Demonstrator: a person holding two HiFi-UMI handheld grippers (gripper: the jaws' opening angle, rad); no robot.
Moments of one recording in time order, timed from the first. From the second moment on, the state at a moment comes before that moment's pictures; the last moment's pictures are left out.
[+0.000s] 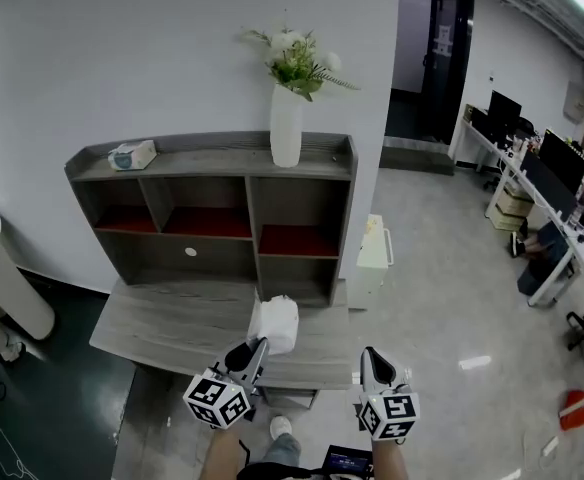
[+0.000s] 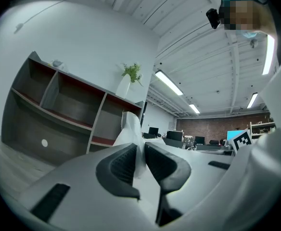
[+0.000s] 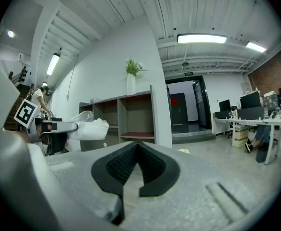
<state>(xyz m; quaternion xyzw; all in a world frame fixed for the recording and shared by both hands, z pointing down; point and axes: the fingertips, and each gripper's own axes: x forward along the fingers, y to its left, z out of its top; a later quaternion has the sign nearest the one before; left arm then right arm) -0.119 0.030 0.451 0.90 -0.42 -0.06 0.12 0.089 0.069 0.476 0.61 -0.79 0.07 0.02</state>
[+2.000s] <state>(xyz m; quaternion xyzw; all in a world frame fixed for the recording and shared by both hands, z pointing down) -0.071 -0.212 0.481 0.89 -0.43 -0.02 0.12 0.105 -0.192 0.510 0.56 -0.82 0.12 0.07</state>
